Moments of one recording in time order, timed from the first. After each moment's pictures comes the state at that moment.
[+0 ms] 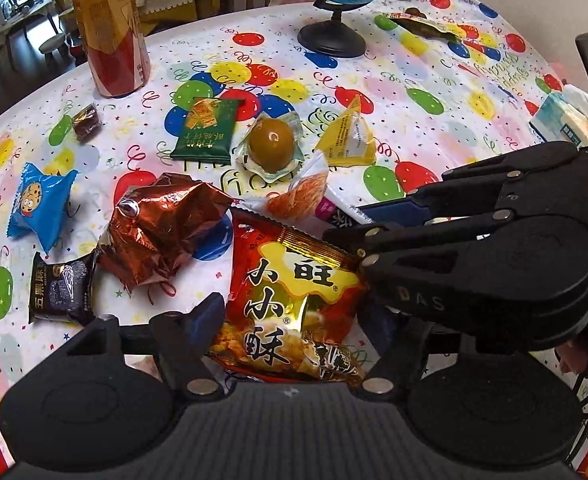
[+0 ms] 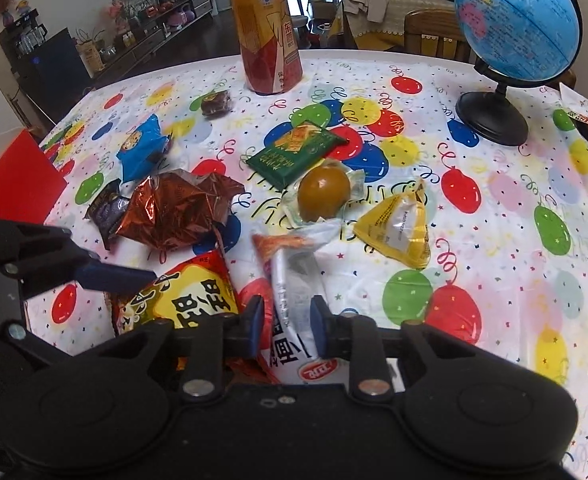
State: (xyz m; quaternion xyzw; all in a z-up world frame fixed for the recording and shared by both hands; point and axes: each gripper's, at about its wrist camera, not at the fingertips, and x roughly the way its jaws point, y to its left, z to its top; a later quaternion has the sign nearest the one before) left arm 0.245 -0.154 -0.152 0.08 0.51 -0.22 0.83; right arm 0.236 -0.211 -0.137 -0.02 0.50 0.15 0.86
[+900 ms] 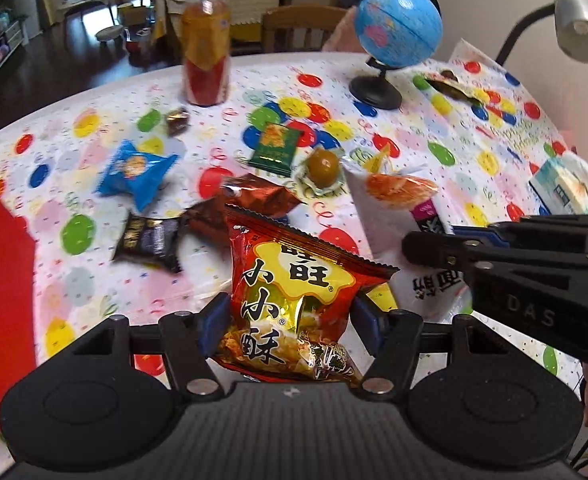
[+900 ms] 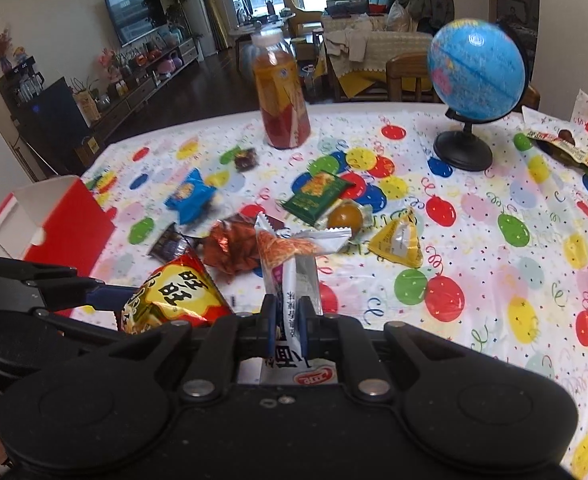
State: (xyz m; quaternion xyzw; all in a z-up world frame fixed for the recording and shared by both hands) left arm 0.192 -0.093 -0.087 0.01 0.49 -0.16 0.86; right arm 0.165 -0.183 -0.059 0.01 0.44 0.12 0.89
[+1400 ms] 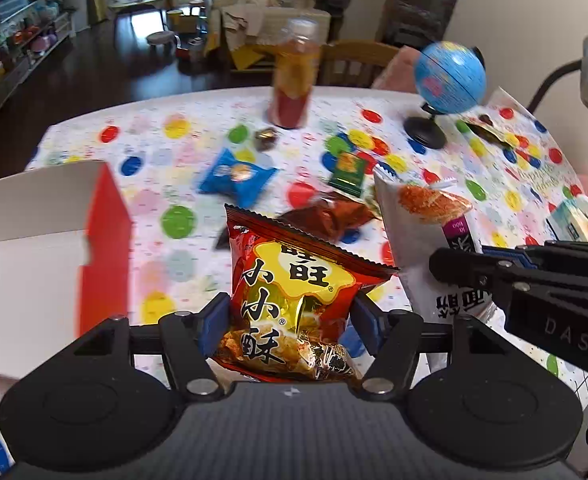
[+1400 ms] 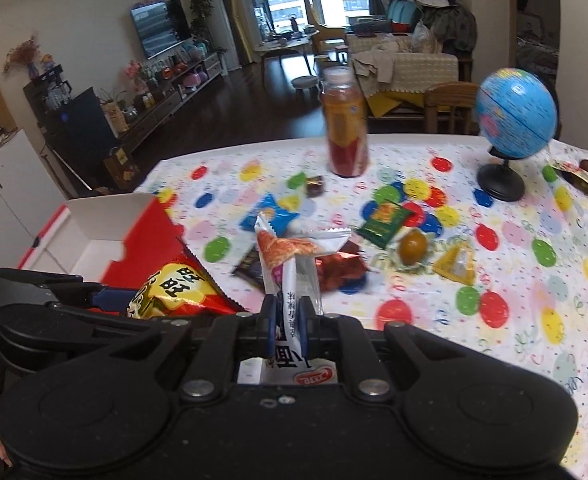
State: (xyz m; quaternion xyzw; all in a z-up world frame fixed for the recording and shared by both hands) left arm 0.156 -0.007 -0.040 -0.02 0.46 -0.10 0.88; right arm 0.136 -0.109 -0.014 0.01 0.42 0.16 0.89
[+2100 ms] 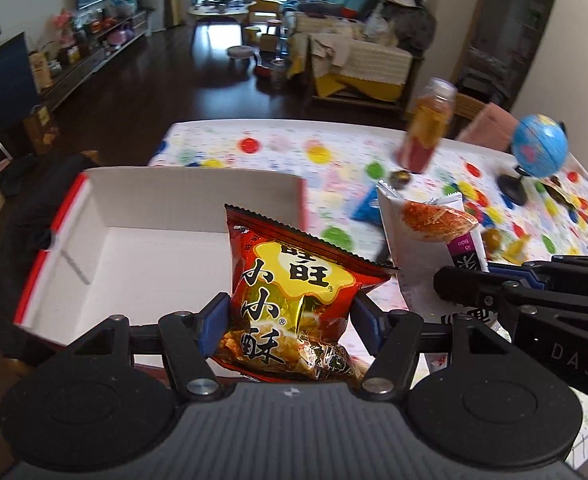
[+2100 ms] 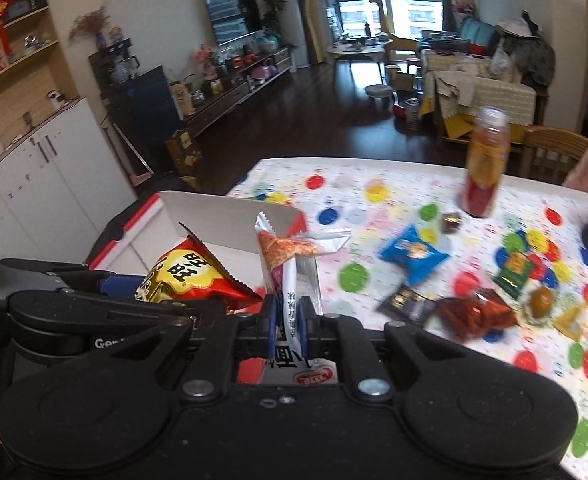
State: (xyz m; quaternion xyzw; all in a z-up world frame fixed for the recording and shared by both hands) left arm 0.133 0.150 -0.016 -0.06 0.43 0.00 0.90; right arm 0.146 0.048 -0.004 -0.02 0.41 0.25 0.88
